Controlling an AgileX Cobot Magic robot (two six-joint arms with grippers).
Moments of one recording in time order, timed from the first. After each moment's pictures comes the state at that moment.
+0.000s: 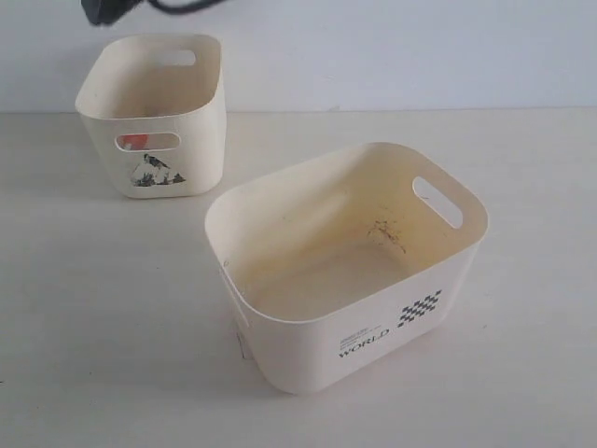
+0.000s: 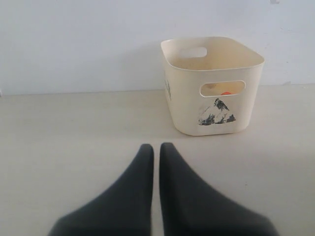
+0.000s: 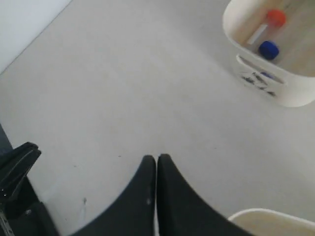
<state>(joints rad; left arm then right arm) -0.01 0.00 0.00 0.05 0.21 -0.03 0.69 1.94 -2.24 0.28 1.20 0.07</state>
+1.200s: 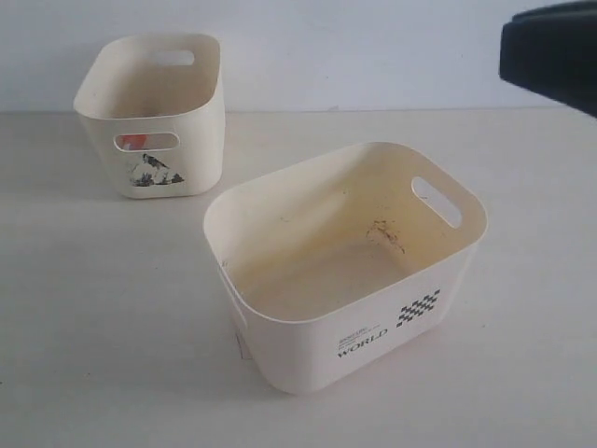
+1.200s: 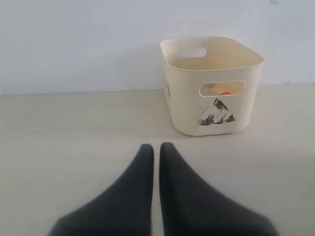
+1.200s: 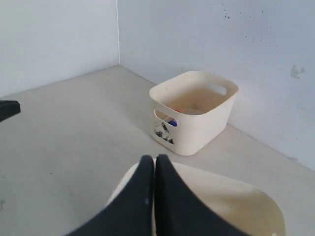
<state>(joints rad) -0.01 0.00 0.00 0.05 0.21 -0.03 0.74 0.64 -0.73 -0.03 0.37 -0.01</state>
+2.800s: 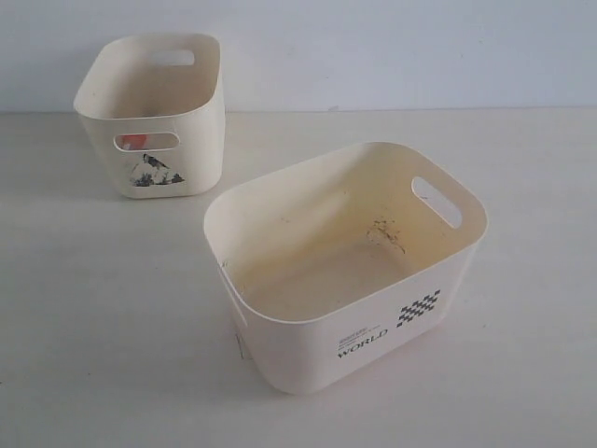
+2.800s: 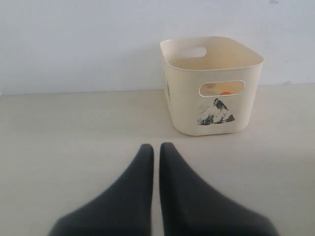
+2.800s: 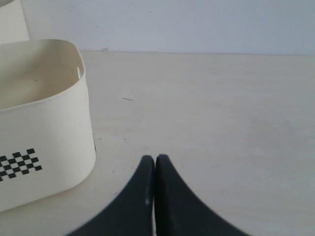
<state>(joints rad) -0.01 0.00 0.00 0.05 0.21 -0.03 0.02 0.01 0.00 0.02 0.34 0.03</state>
